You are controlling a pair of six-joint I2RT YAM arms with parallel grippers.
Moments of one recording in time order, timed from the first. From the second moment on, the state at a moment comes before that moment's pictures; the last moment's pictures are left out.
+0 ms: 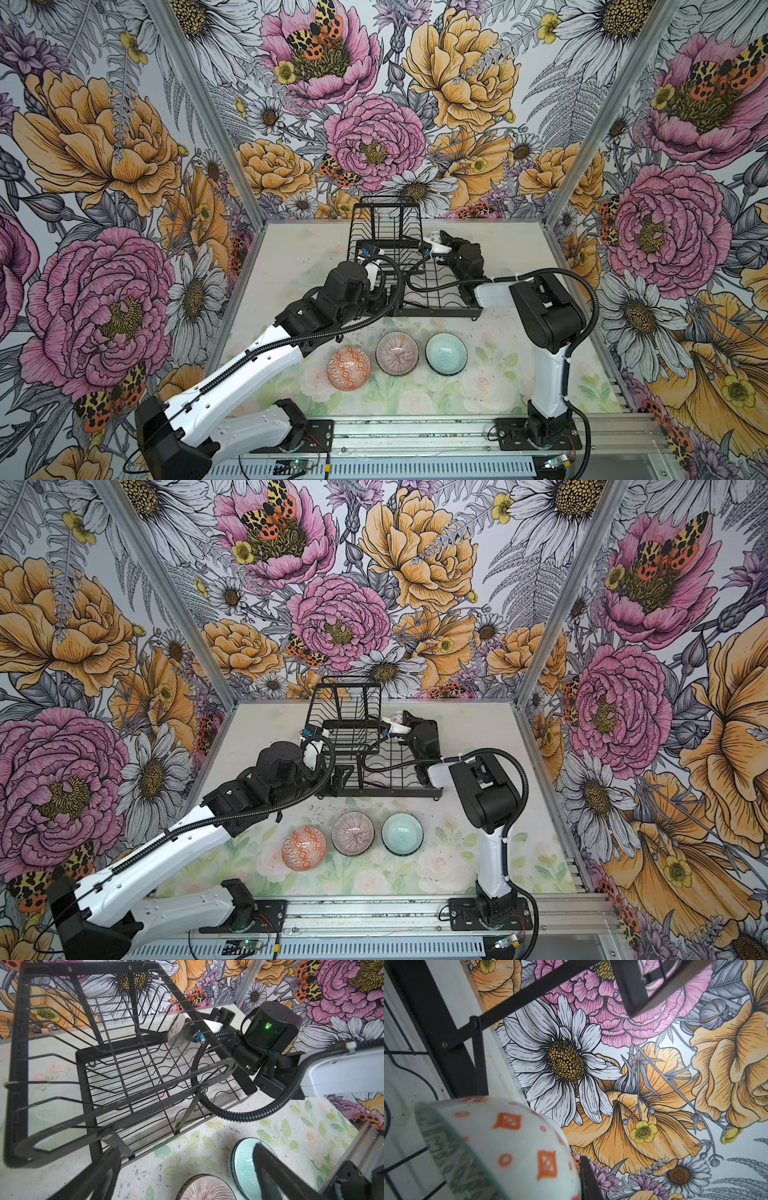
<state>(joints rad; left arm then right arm) -0.77 1.09 1.05 -0.47 -0.14 -0.30 0.38 2.03 1.08 0.91 0.10 -1.14</state>
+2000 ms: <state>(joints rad) -0.76 1.04 1.00 -0.47 -0.14 -0.32 0.49 2.25 1.29 0.81 0.14 -1.06</state>
